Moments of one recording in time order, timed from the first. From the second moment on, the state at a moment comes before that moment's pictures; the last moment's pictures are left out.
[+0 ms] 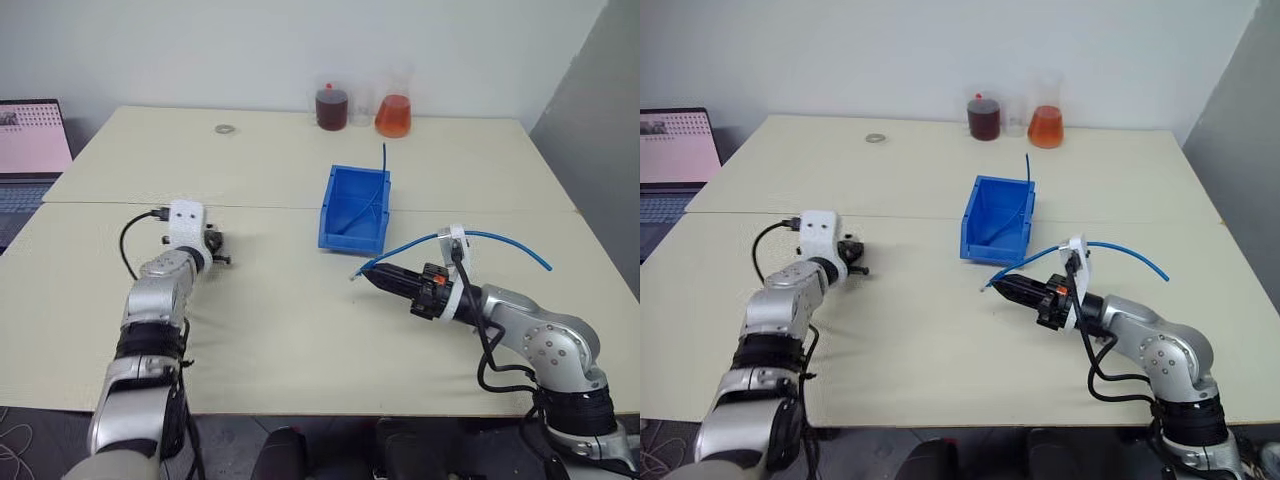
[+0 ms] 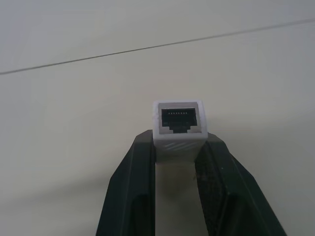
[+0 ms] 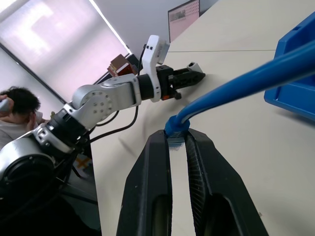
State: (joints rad) left arm -0.52 0.57 0.05 0.29 -0.19 0.49 -0.49; right arm -0.31 -0.43 -0.03 -0.38 0.96 0.91 0.57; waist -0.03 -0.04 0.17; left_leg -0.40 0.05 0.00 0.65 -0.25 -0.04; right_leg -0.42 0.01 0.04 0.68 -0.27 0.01
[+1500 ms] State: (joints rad) left arm -0.46 0.78 -0.35 0.03 -0.11 0.25 -1.35; right arm -0.45 -0.36 0.47 -0.26 0.28 0.58 0.74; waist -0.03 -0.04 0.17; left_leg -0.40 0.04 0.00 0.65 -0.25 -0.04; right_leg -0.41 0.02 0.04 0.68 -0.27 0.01
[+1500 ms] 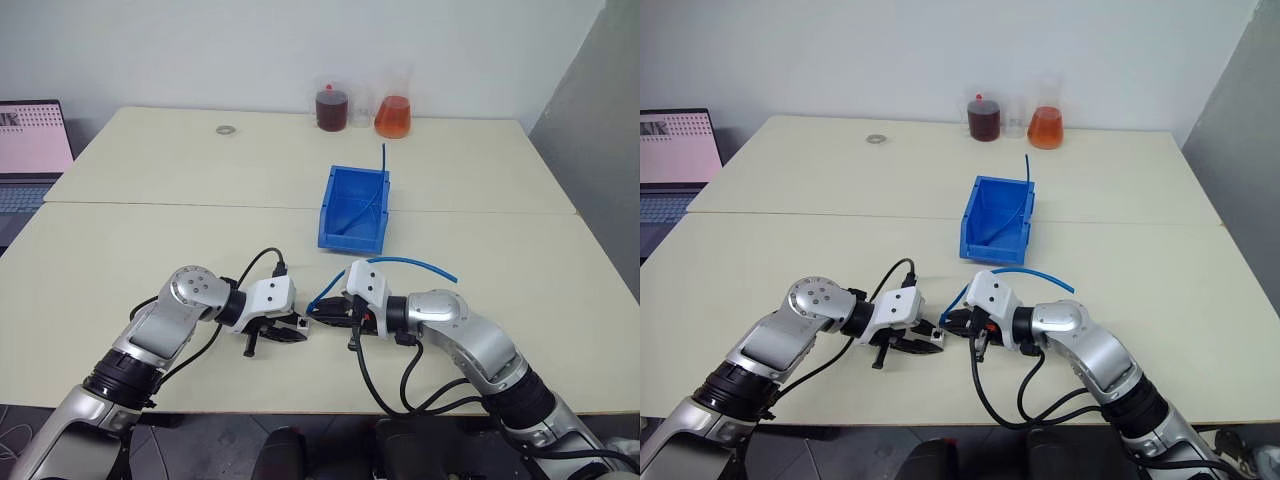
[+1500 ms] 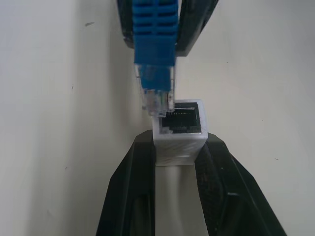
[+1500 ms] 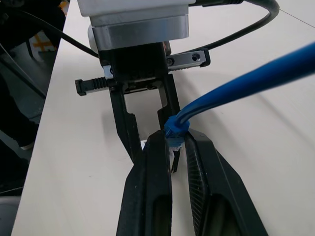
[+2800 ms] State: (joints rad) left arm -0.49 0.74 -0.35 0.08 -0.08 0.25 -1.36; right arm -0.53 -0.37 0.55 -0.24 0.13 0.56 0.86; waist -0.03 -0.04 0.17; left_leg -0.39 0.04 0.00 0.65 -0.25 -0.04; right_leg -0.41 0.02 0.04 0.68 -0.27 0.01
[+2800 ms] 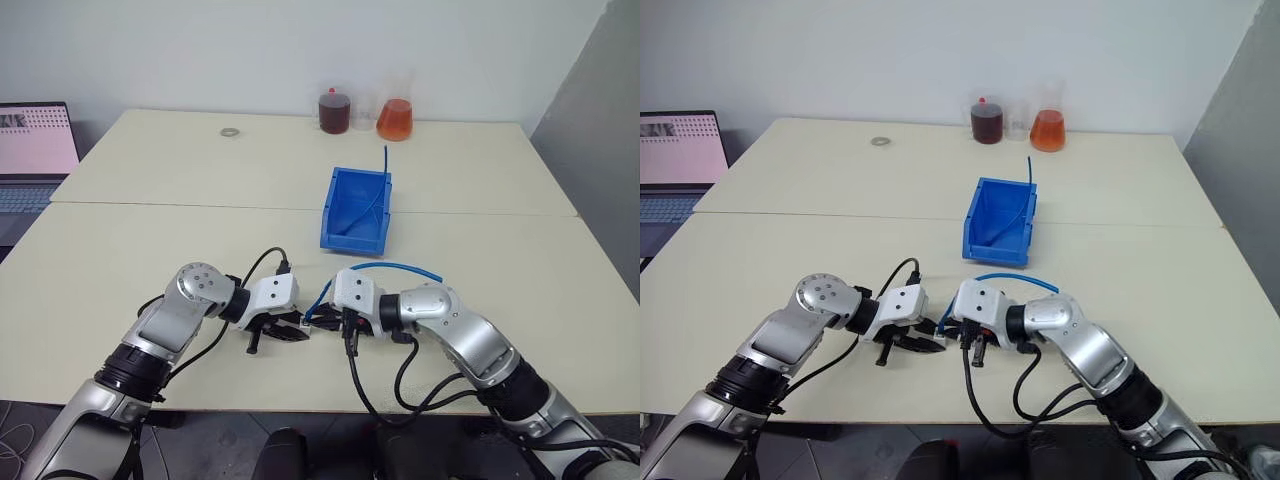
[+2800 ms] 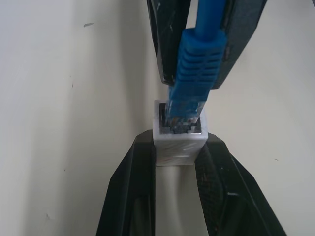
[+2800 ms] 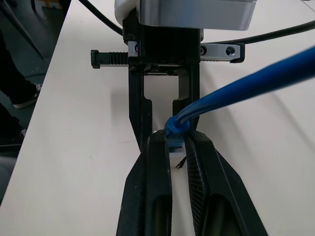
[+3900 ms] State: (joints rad) left arm -0.42 0.74 -0.32 0.03 -0.06 0.31 -1.32; right arm -0.60 -0.30 0.60 -0.17 0.08 0.67 0.91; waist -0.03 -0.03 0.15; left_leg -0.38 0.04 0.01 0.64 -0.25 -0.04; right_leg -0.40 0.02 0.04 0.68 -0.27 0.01
